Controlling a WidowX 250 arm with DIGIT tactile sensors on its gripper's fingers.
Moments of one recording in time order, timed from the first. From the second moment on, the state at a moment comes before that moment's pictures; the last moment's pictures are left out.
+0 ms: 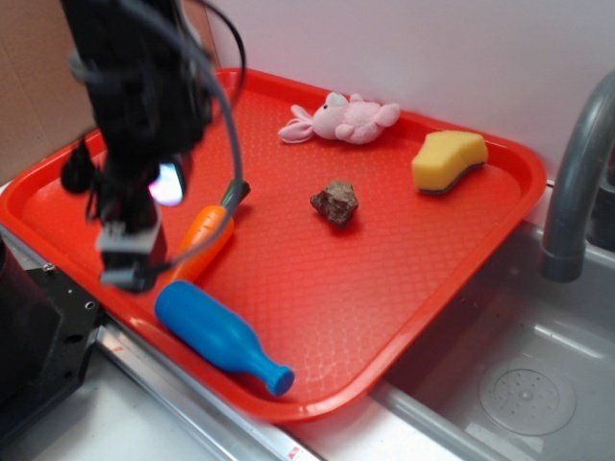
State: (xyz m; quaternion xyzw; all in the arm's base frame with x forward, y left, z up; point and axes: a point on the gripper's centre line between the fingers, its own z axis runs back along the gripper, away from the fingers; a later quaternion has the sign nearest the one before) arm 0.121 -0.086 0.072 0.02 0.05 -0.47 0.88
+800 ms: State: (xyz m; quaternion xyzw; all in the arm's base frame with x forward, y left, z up) arm 0.145 -0.108 0.025 0.03 0.08 -0.55 0.83
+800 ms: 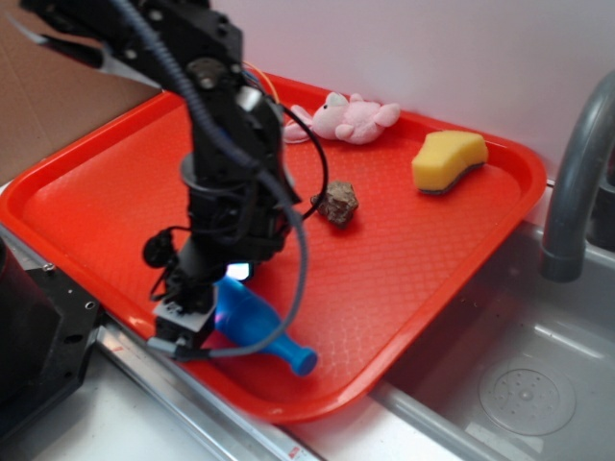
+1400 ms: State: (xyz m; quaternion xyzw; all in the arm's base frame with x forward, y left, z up) arm 0.171 -0.091 0.022 0.00 0.04 -0.53 0.85
